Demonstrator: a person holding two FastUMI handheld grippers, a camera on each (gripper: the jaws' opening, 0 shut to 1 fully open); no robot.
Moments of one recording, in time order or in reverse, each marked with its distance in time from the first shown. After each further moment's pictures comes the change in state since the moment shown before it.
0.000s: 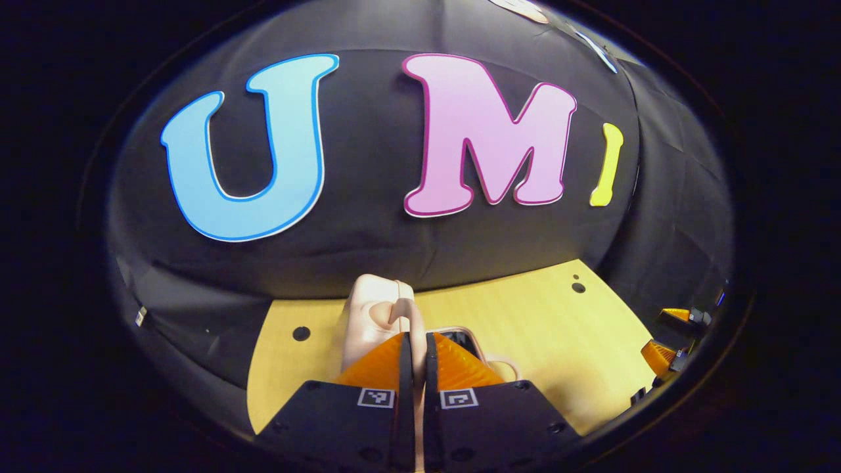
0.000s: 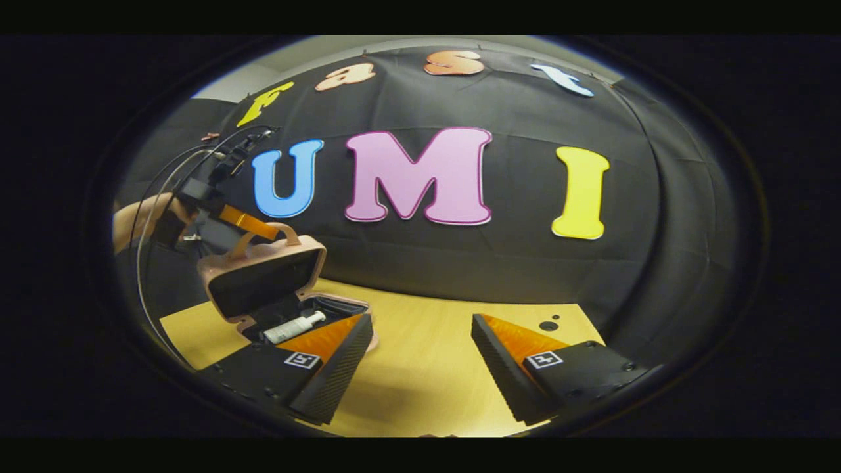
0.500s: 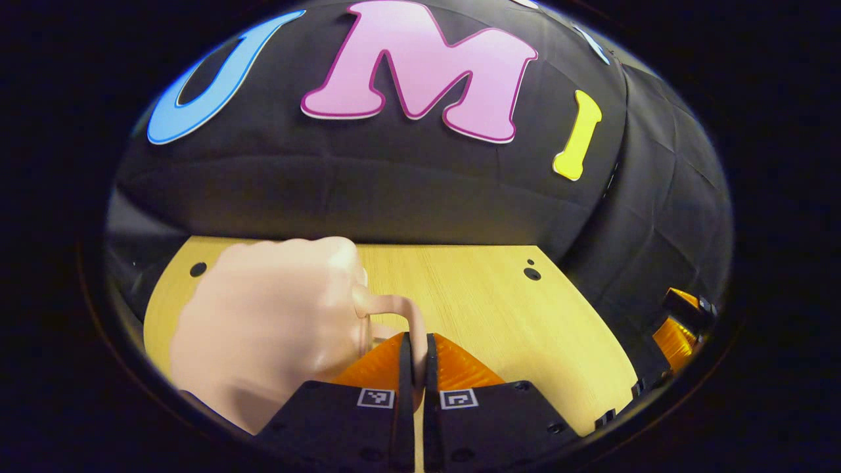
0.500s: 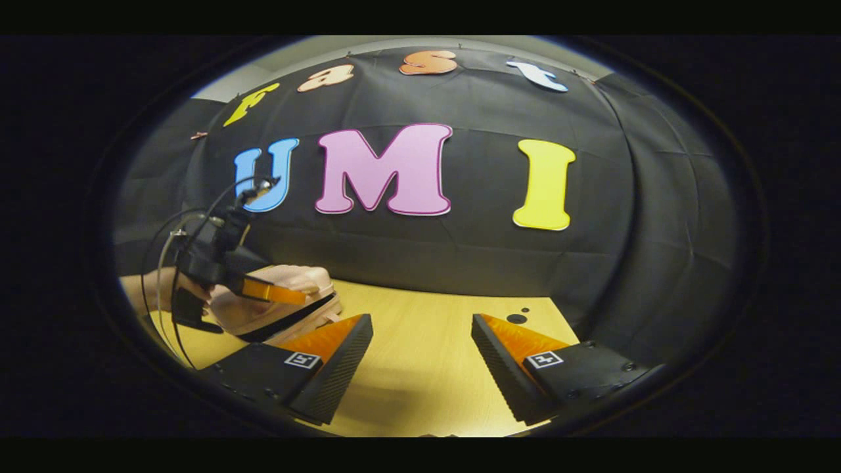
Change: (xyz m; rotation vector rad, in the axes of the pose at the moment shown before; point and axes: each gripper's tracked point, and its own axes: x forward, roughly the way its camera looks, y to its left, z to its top) left arm 0.099 -0.125 -0.139 -0.113 0.091 -0.110; right arm -0.021 -0.059 -0.027 -0.012 0.003 -0.083
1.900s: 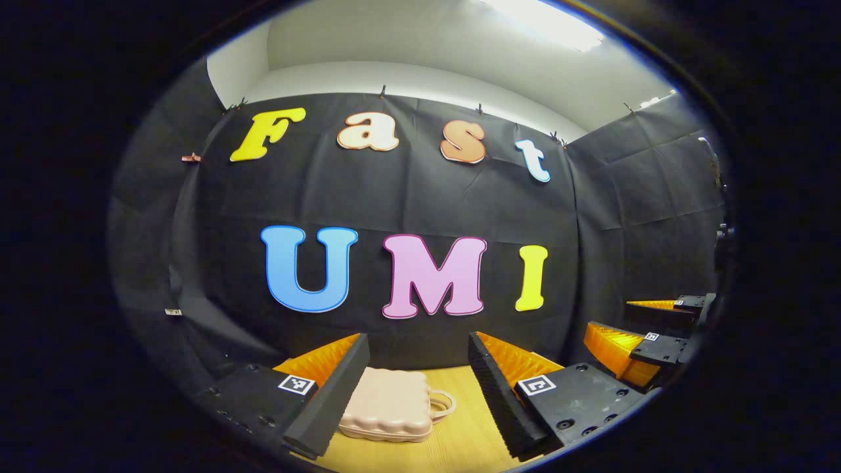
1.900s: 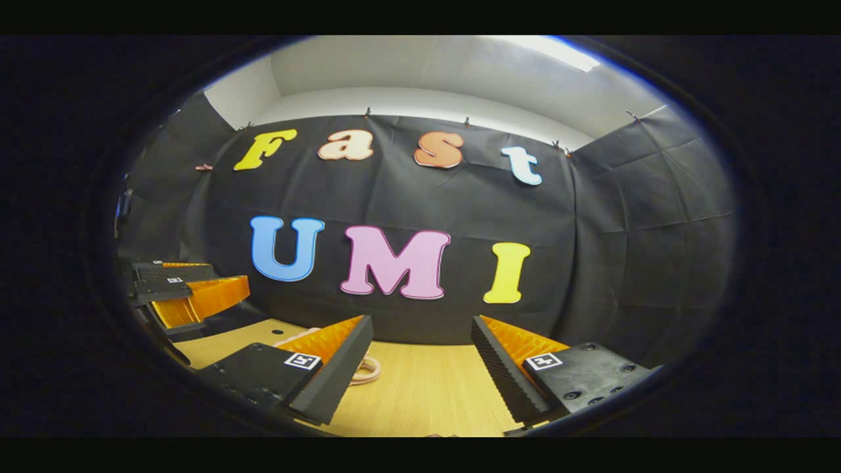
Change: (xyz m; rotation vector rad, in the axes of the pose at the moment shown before) left arm -0.431 -0.042 0.078 0.200 -0.790 0.155; right arm -0.218 0.146 0.162 -0.029 -0.353 -0.190
